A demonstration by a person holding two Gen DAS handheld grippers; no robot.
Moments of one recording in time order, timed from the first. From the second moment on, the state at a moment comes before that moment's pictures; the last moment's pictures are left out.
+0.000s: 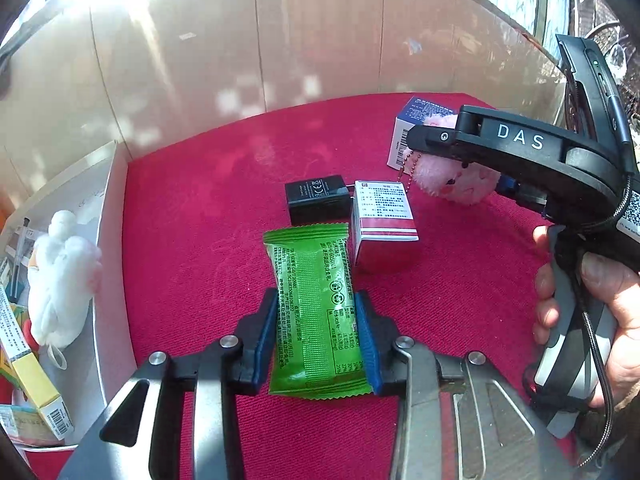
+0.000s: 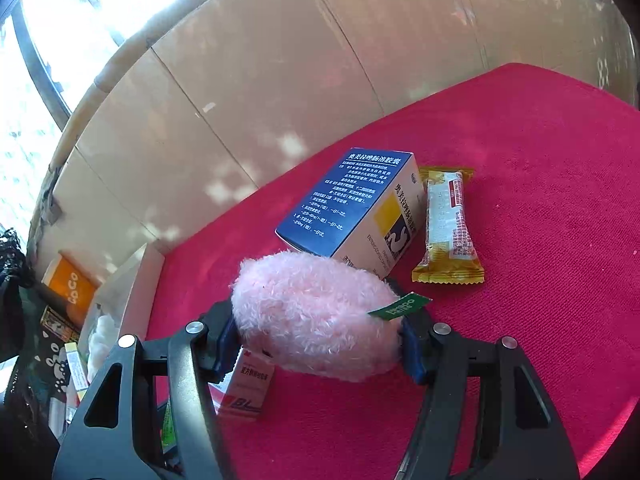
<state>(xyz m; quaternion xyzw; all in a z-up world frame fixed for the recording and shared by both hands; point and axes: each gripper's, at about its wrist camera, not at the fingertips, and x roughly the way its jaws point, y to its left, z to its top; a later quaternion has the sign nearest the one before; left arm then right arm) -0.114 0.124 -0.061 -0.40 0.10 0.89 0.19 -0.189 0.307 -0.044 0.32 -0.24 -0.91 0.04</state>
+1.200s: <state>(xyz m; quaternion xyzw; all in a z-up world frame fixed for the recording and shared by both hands) -0.080 -0.008 0.026 -0.28 -0.01 0.96 0.09 -0.103 0.199 0.044 0.23 -0.13 -0.96 0.09</state>
